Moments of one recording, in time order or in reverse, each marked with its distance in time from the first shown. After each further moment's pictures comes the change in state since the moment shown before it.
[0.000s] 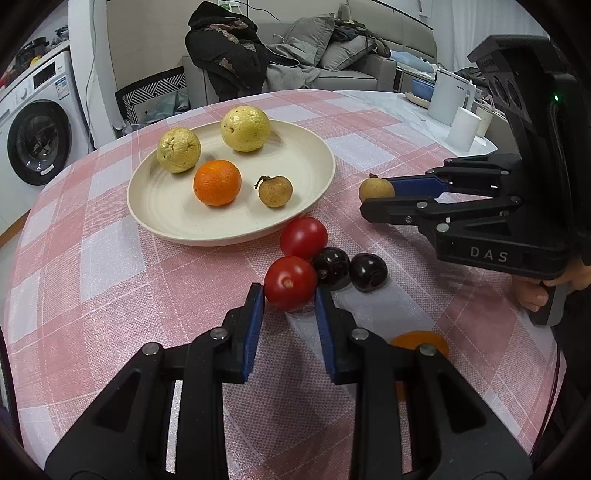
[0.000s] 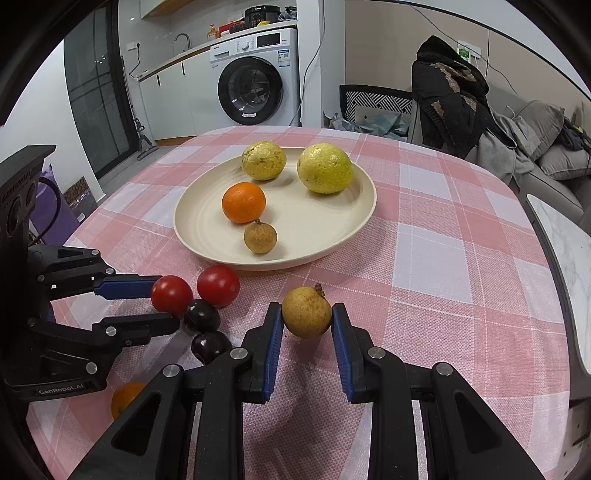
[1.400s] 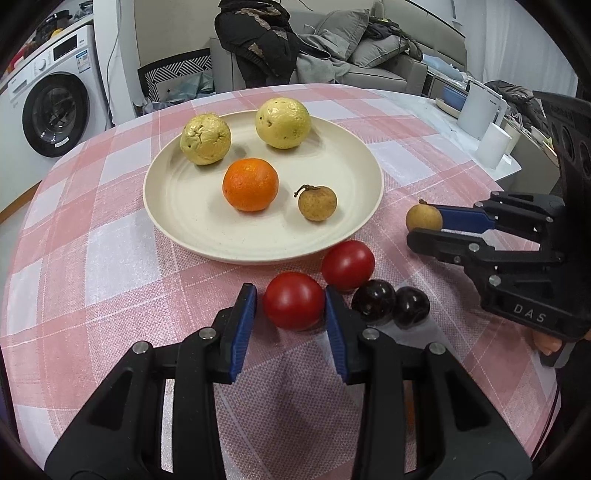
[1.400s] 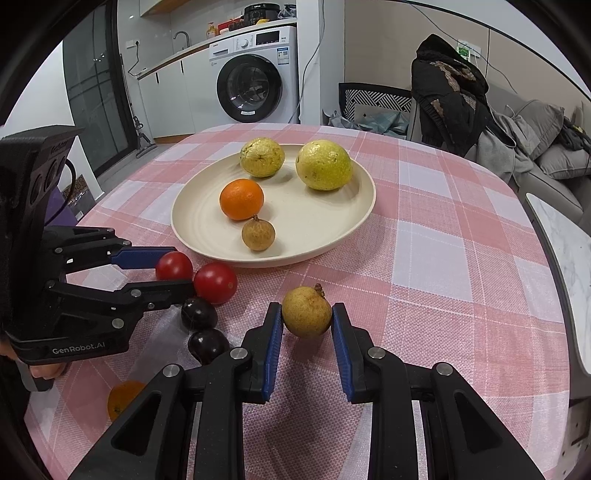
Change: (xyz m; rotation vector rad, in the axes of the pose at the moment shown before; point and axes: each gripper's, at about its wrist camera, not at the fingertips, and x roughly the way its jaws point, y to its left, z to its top) left arm 0.026 0.023 0.021 -0.109 0.043 0.048; right arm 0.000 -0.001 -0.002 -0.002 0.008 -0.003
